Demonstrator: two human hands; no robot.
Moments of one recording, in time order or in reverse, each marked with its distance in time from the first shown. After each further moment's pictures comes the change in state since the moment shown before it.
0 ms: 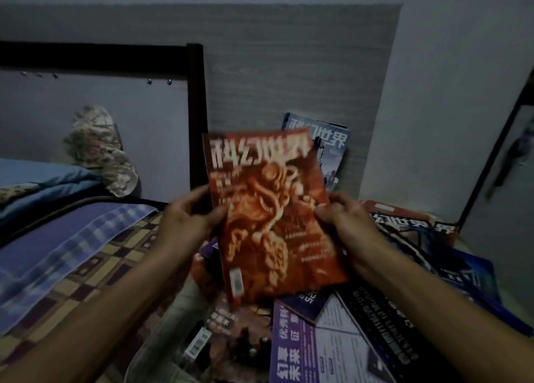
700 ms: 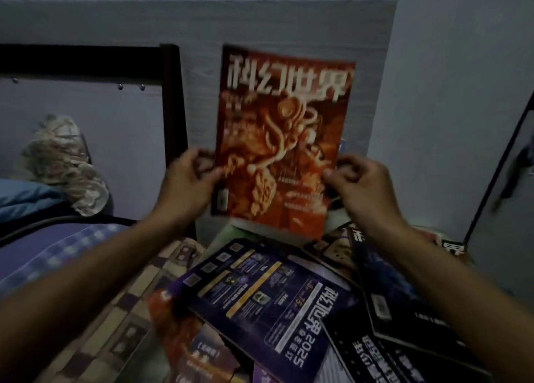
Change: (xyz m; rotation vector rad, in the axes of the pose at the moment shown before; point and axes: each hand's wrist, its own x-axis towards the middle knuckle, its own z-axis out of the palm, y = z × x) left_hand 0.129 0.009 0.041 0.230 -0.007 0.331; right_hand 0.080 -0.035 -0.030 -0.239 0.142 -0.451
